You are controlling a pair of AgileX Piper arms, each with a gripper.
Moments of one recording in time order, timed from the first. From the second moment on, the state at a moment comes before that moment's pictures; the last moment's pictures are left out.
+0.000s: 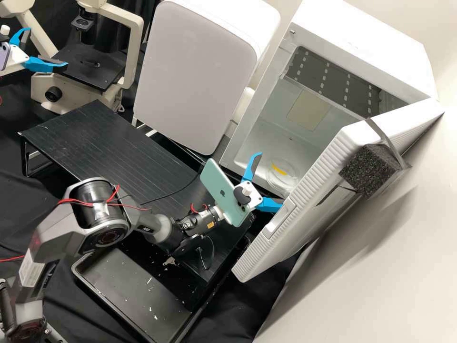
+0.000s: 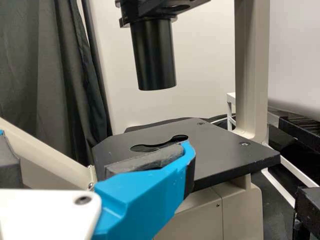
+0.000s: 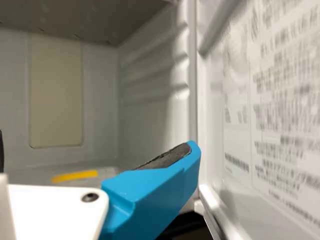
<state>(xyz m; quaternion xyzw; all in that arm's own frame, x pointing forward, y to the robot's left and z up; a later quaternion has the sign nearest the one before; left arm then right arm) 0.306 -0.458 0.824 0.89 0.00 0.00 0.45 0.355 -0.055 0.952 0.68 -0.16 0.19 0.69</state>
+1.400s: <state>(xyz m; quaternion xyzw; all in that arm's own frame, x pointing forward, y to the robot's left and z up) 0.306 -0.458 0.824 0.89 0.00 0.00 0.45 0.396 -0.075 0.927 0.66 -0.12 0.16 0.72</state>
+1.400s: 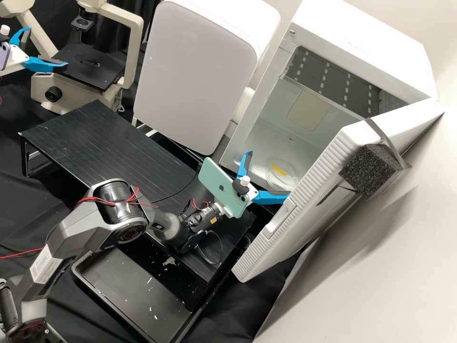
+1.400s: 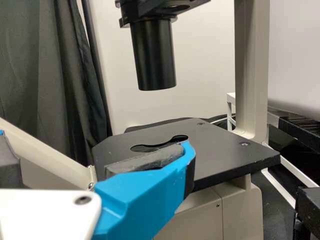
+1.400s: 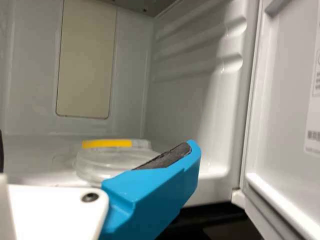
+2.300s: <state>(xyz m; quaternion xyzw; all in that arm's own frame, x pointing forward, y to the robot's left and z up) 0.306 -0.458 0.824 0.89 0.00 0.00 0.45 0.425 -0.092 0.948 0.68 -0.11 0.14 0.71</state>
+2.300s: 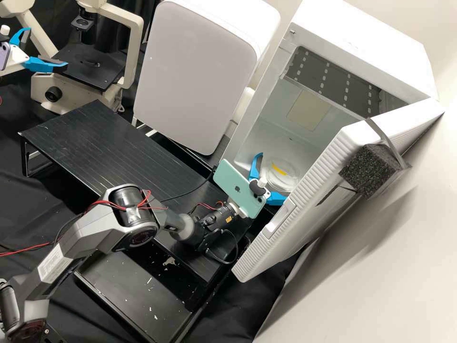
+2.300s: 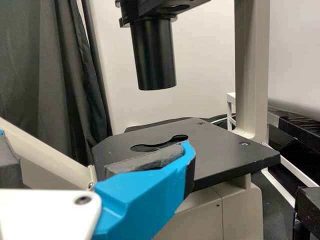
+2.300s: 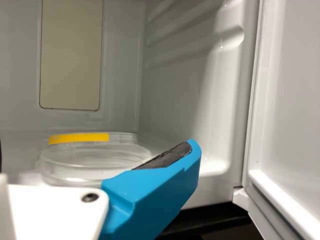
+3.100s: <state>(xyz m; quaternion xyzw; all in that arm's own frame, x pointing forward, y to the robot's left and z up) 0.306 -0.458 0.824 0.89 0.00 0.00 0.45 0.438 -0.094 0.962 0.68 -0.09 0.12 0.72</state>
